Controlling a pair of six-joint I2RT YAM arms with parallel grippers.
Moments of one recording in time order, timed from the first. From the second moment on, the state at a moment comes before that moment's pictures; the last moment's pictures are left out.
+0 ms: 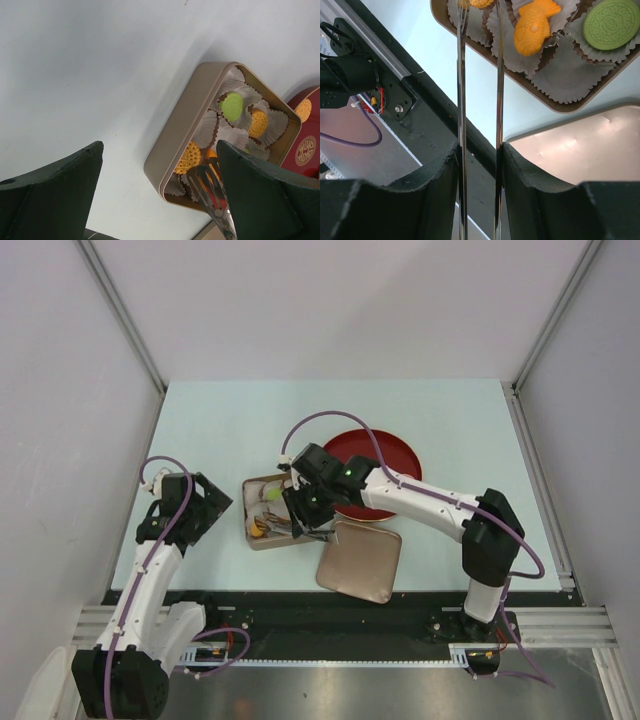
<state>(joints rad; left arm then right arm) -0.01 0.84 0.65 -0.66 -0.13 -0.83 0.99 1.80 1.54 -0.73 -0.27 0.42</state>
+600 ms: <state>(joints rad) -0.01 0.84 0.65 -0.66 -0.13 -0.82 0.97 1.83 1.57 -0.69 -0.30 0.44</state>
